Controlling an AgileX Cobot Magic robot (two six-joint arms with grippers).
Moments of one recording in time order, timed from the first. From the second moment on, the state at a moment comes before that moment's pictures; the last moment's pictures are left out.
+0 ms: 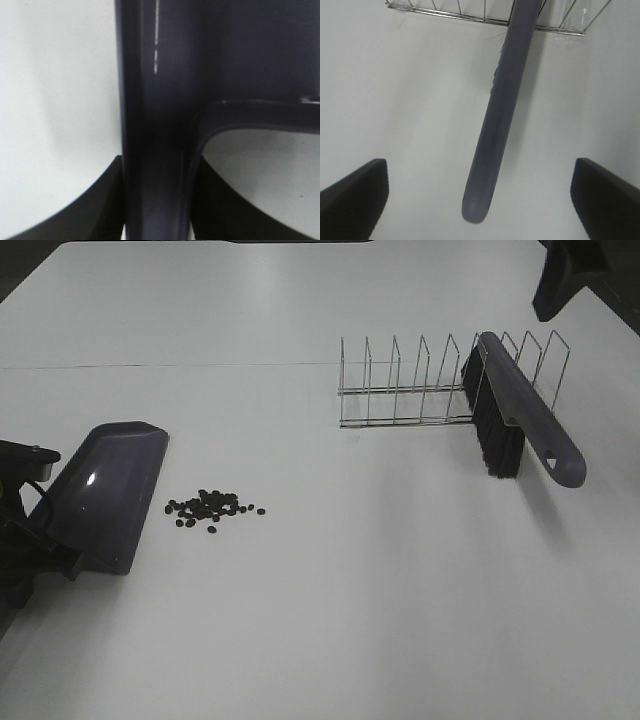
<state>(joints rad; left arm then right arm) -0.25 1.89 -0.85 0.26 0.68 -0.35 0.12 1.66 -1.53 0.05 1.17 -0.04</state>
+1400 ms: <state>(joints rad) -0.25 1.89 -0.85 0.21 0.69 -0.33 0.00 2.34 -2.00 0.10 1.22 -0.17</state>
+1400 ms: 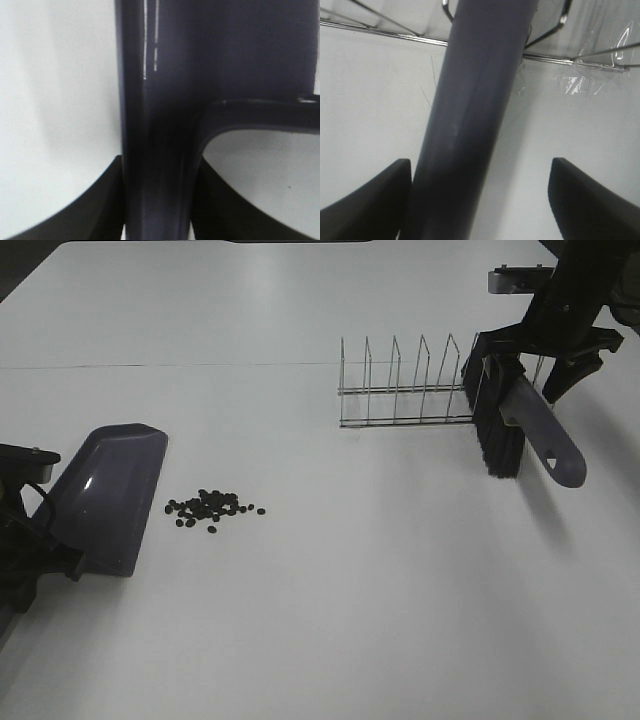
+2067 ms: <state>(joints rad) -0.25 1.89 -0.85 0.21 0.69 -0.33 0.00 2.34 -2.00 0.13 1.22 -0.17</state>
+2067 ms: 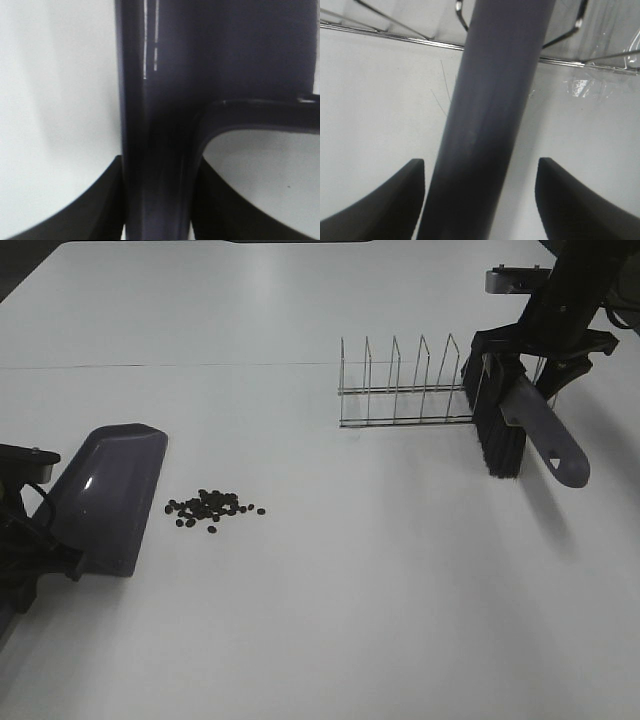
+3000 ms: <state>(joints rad) -0.25 1.89 -0.85 0.22 0.69 -0.33 0.00 2.10 -1.98 0.08 1.22 -0.06</state>
